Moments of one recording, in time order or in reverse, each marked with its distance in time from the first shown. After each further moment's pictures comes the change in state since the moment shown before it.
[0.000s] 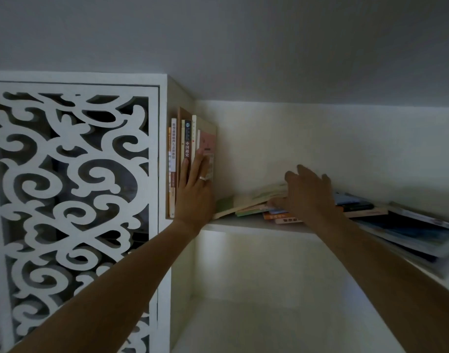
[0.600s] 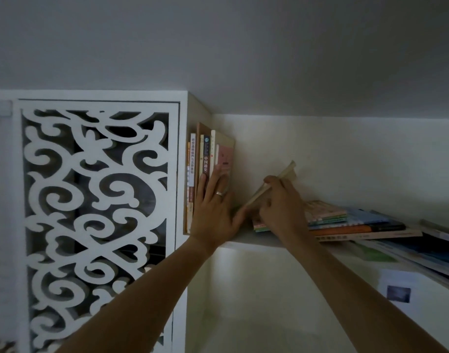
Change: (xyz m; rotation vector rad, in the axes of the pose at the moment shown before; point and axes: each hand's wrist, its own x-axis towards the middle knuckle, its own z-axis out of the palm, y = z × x) left_hand -0.001 0.000 -0.001 -0.232 0.101 0.006; right_hand 0.006 -0.083 0.019 0.679 0.357 -0.093
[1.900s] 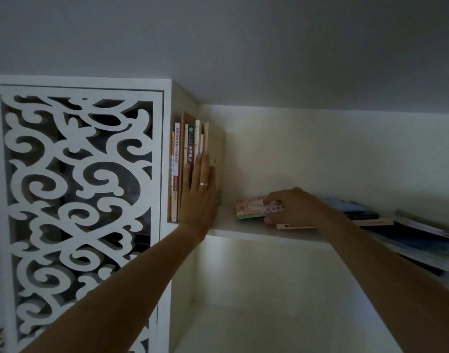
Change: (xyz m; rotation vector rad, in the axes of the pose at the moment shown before) left_hand -0.001 0.007 0.013 0.293 -0.081 -0.091; right_hand 0.025 0.078 -0.050 -0.303 -0.729 -0.011
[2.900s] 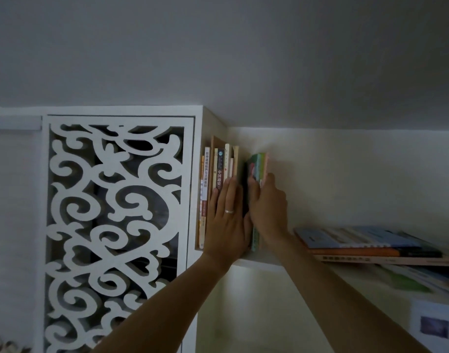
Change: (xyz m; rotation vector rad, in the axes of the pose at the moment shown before) left_hand 0.000 -0.004 -0.003 -0.232 0.158 -0.003; right_hand 0.066 -0.142 0.027 0.635 0.822 -0.035
